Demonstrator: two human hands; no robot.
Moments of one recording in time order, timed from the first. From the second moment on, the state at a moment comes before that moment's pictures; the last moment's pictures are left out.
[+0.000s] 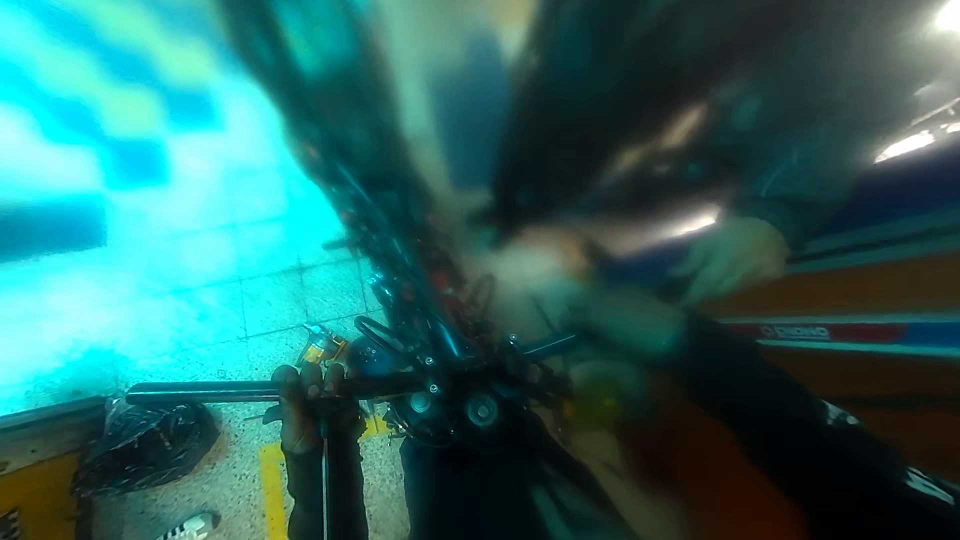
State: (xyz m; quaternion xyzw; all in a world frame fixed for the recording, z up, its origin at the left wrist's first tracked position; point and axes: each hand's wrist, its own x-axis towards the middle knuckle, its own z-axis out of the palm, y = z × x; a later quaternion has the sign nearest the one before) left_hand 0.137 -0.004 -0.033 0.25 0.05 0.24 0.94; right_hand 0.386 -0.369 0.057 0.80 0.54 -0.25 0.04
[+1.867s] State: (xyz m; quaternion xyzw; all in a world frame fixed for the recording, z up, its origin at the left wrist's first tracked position) left_hand 0.037 -0.034 0.104 0.88 0.22 -0.03 0.42; right_hand 0.240 -0.321 0.043 0.88 0.20 0.00 -0.43
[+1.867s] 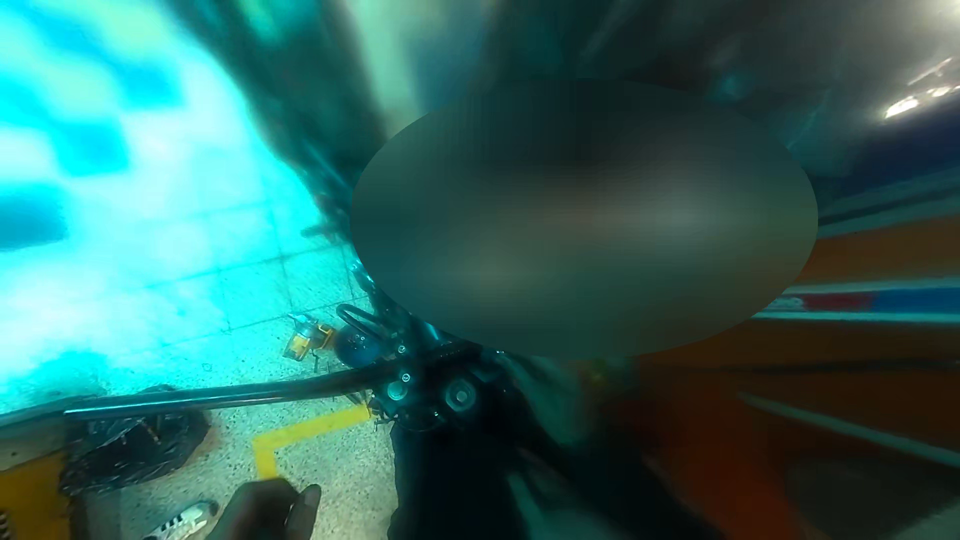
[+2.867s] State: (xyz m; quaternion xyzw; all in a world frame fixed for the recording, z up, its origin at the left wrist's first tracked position) left_hand 0.287 -0.137 0.162 0.94 -0.22 0.13 0.22; right_hand 0.227 -0.311 0.043 0.90 0.01 -0.12 -0.42
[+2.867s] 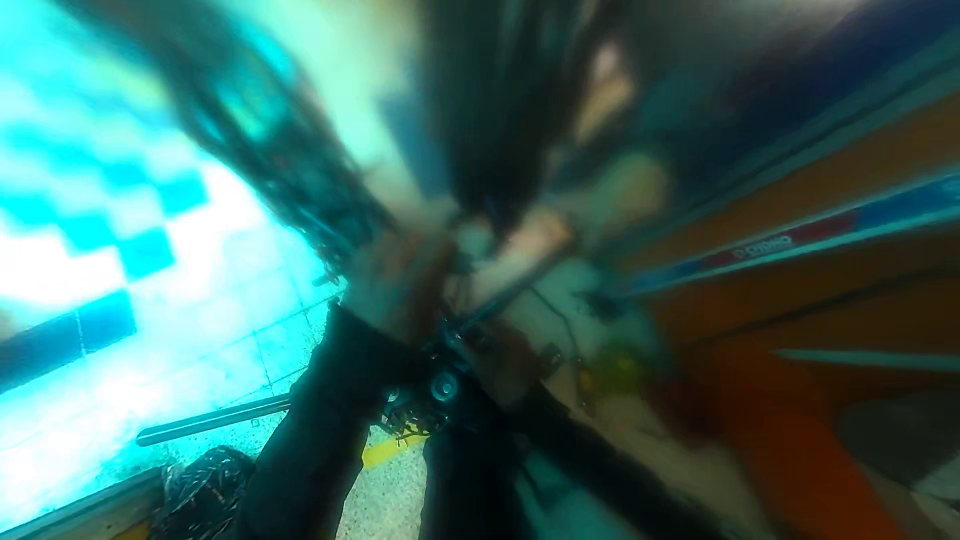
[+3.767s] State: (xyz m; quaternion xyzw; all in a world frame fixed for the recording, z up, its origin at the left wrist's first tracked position) left_hand 0.295 -0.151 0.099 0.66 -0.19 0.17 0.71; right_hand 0.289 -0.326 0.103 0.77 0.25 -0.12 -0.58
